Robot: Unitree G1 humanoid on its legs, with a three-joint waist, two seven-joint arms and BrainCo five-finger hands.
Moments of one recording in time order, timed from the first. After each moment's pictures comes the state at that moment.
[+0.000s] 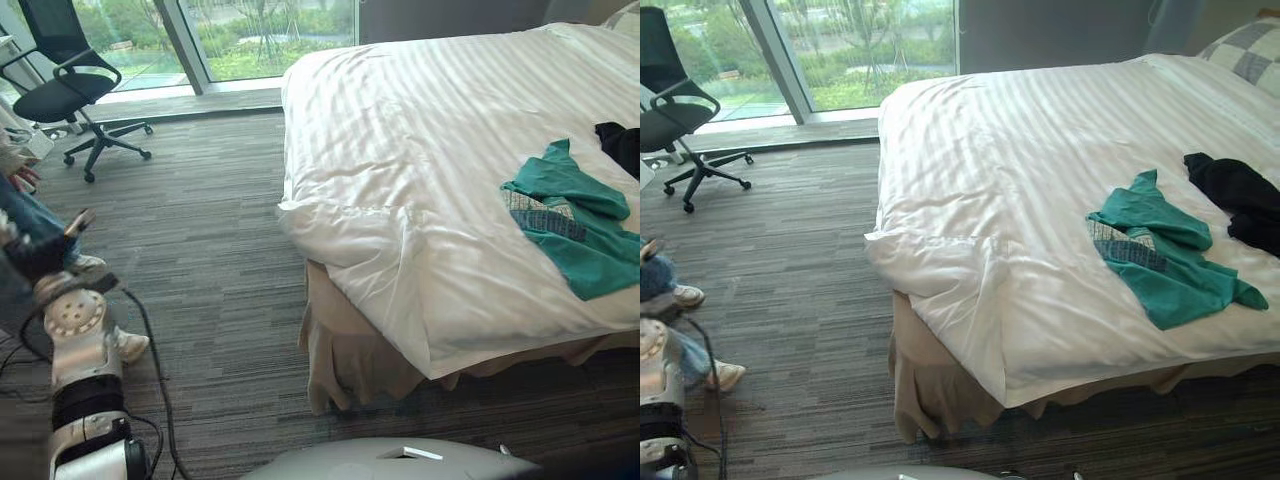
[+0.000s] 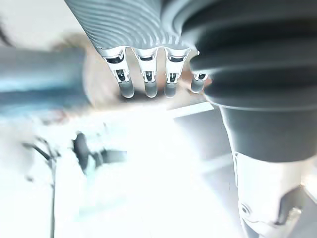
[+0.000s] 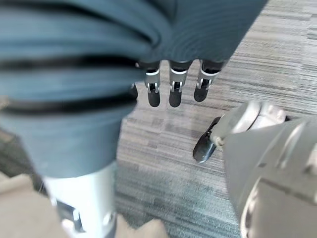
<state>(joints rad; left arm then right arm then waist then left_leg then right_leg) -0.19 0.55 0.34 0.29 -0.08 -0.21 0.37 0.24 -0.06 -0.58 1.03 0.64 0.12 -0.17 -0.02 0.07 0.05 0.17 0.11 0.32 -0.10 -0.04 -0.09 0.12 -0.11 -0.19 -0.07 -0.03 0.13</state>
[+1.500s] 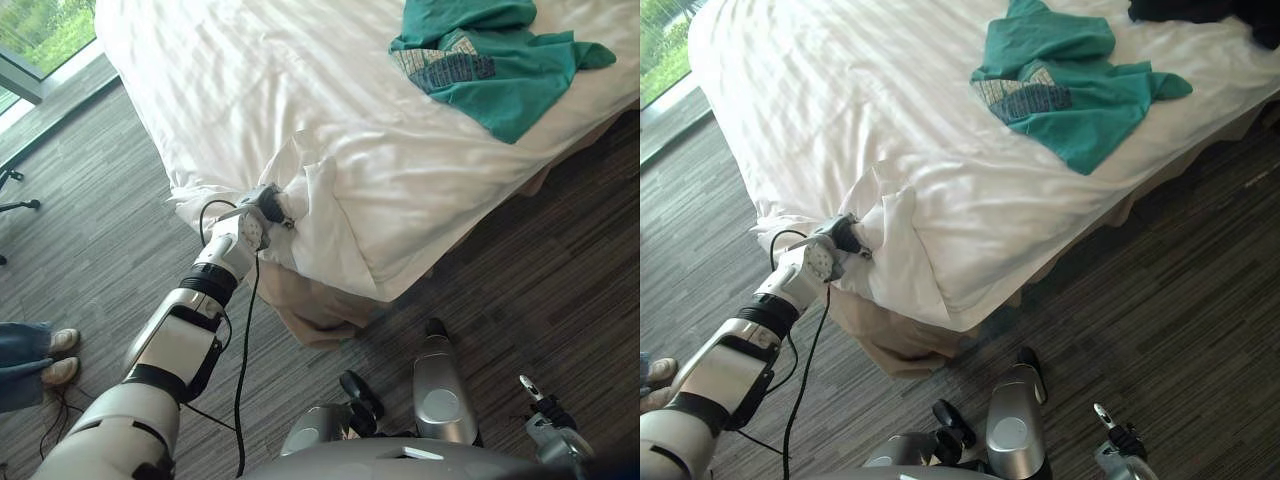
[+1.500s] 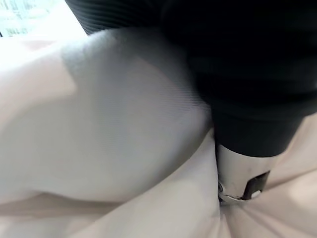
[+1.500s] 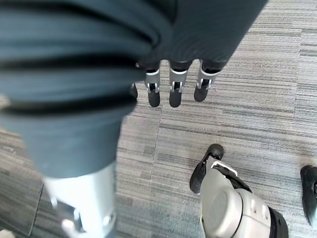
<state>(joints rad) -0.72 0.46 -0.43 0.76 0.48 0.11 -0.07 0.13 -0.17 -0.59 0.85 0.40 0.09 0.03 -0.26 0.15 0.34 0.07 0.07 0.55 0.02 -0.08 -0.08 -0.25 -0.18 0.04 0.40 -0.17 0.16</state>
